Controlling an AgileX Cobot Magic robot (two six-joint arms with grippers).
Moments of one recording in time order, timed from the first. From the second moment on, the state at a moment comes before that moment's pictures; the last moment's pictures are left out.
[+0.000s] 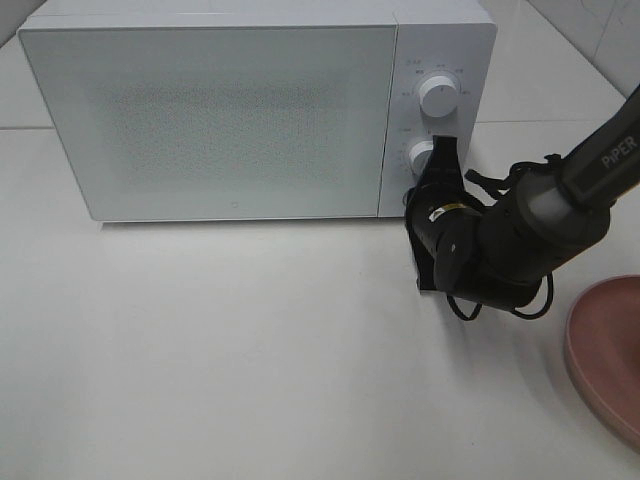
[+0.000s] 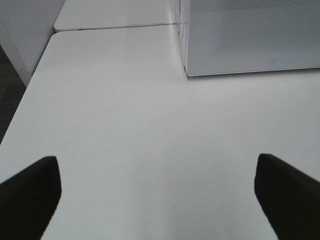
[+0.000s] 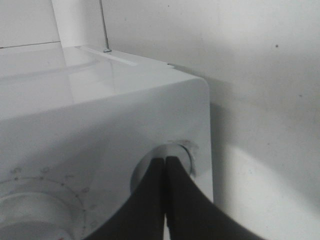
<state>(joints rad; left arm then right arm) -0.02 0.00 -0.50 -0.02 1.05 0.07 0.53 2.16 -0.86 0.73 -0.91 1.34</state>
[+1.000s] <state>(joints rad) -0.02 0.00 -0.50 -0.02 1.05 0.07 0.57 2.22 -0.97 0.92 -0.93 1.23</state>
